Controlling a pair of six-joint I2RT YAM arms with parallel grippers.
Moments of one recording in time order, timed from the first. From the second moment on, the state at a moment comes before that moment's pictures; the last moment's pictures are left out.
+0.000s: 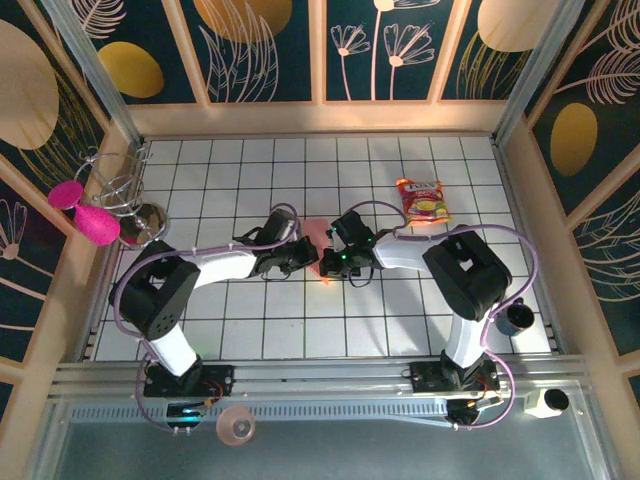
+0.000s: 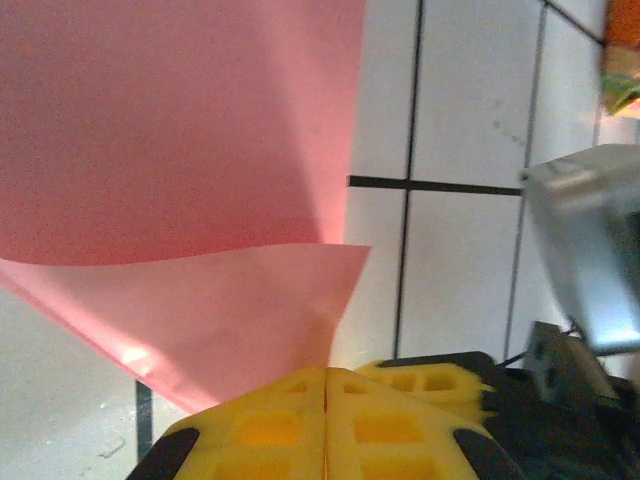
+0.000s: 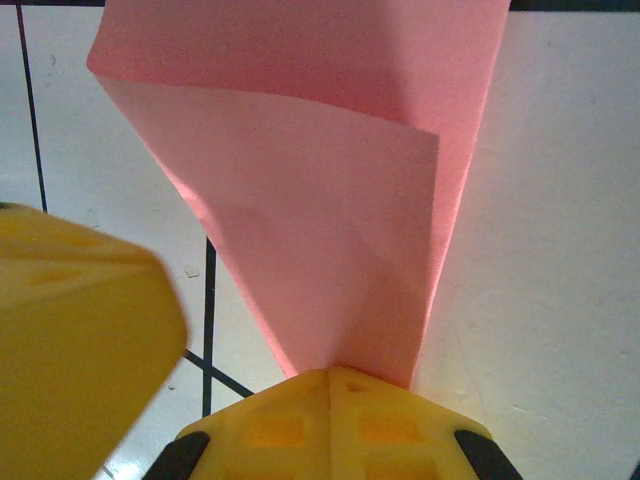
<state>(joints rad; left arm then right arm) -0.66 1.73 0.85 0.00 0.28 -0.95 0.72 1.82 0.95 -0.19 -0.39 0.64</state>
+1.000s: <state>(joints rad) -0.52 1.84 0.94 -0.14 0.39 -0.78 0.74 1.84 0.97 -0.20 -0.34 0.62</state>
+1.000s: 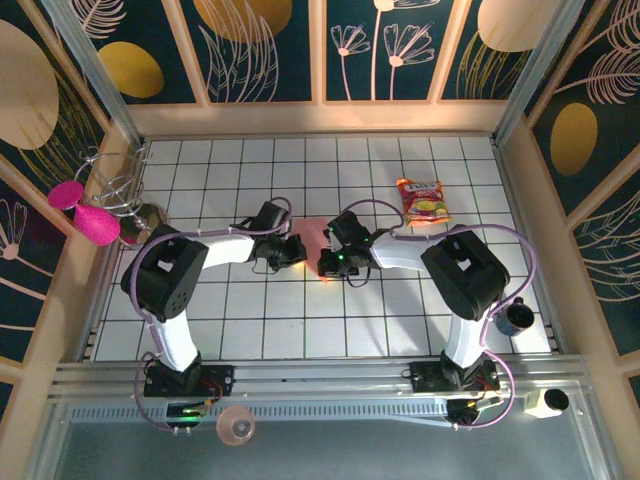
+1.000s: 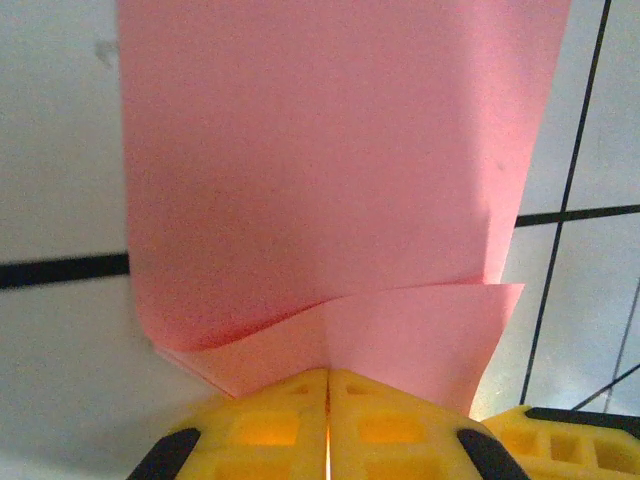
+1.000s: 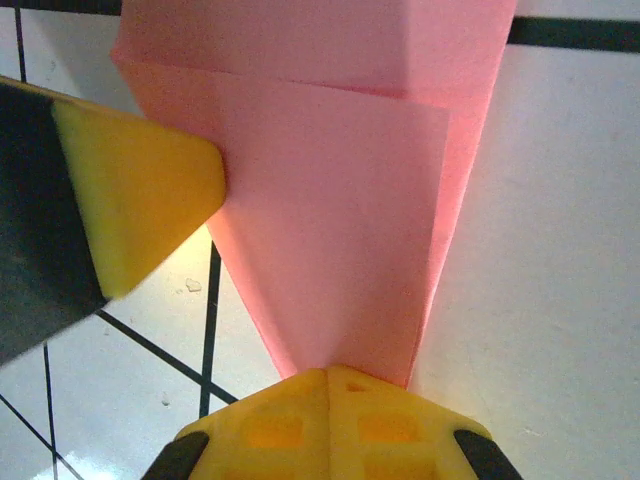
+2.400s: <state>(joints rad) -0.54 1.85 0.95 -0.11 0.35 -0.77 0.68 1.78 0.98 -0.22 -0.46 0.52</state>
